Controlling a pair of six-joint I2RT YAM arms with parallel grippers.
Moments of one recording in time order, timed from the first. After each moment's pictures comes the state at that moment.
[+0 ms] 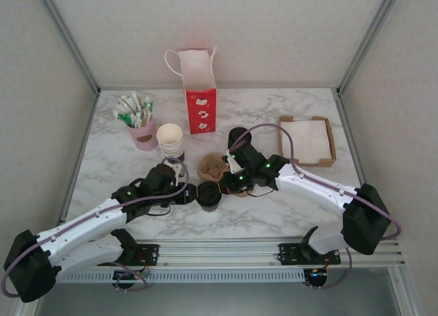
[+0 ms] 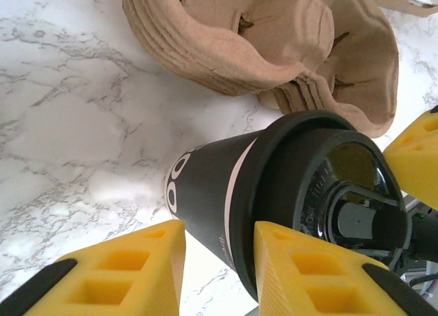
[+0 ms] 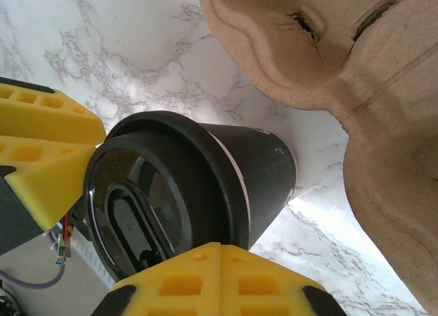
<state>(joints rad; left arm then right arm) -0.72 0.93 0.54 -0.39 0.16 -0.77 0.87 1.40 0.98 -0.59 -0.37 0.61</state>
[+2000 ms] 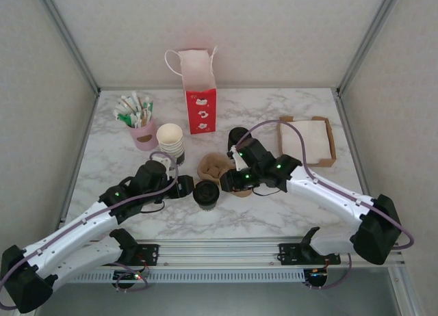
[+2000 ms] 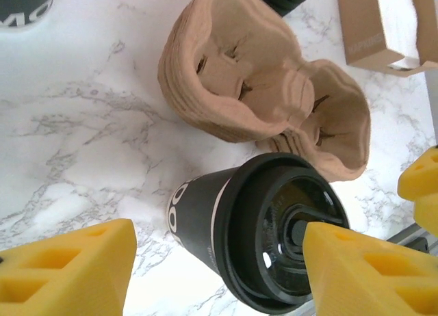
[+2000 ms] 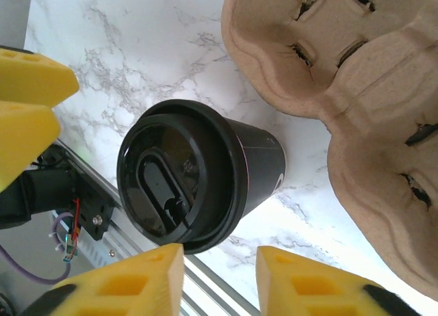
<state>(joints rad) -0.68 0.82 0.62 -0.50 0.06 -0.78 0.86 1.28 1.00 -0.66 -0.33 0.58</state>
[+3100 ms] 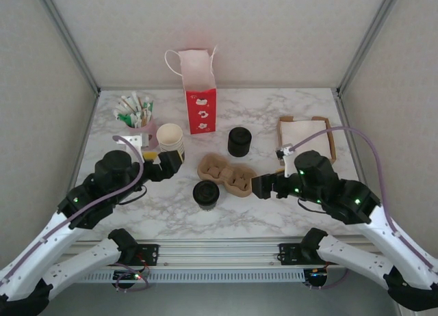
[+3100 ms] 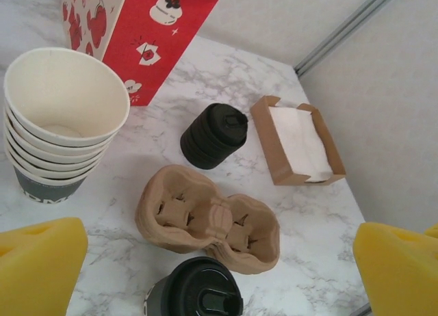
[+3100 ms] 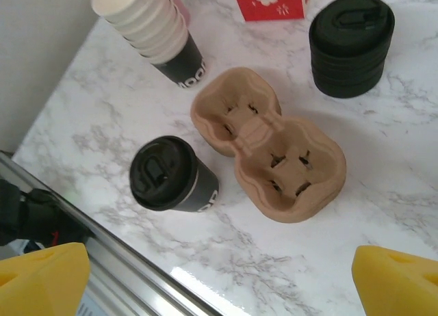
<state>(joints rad) -0.68 0.71 0.95 -0.64 -0.14 -0.68 0.86 0.78 1.08 -0.97 0.00 0.48</state>
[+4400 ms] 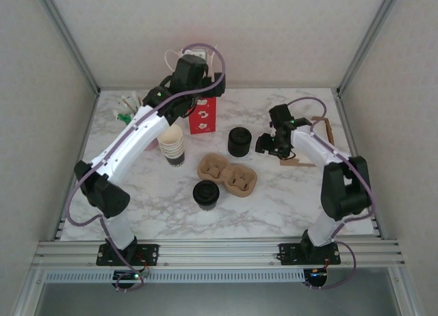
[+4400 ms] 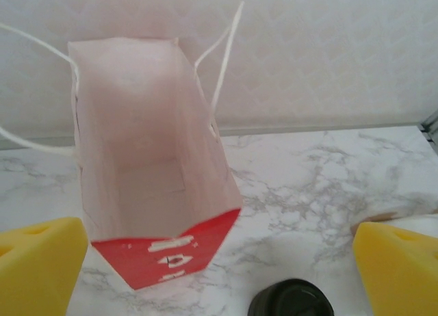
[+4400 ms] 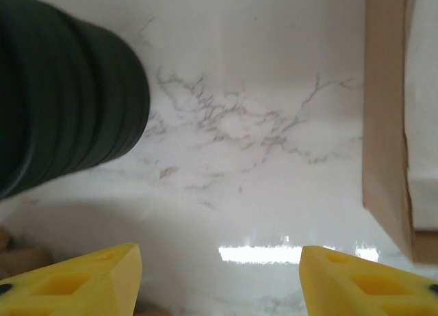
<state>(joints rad) -0.59 1.81 2.01 -0.66 -0.36 -0.32 0.32 1.72 1.26 -0.79 -0.10 0.43</state>
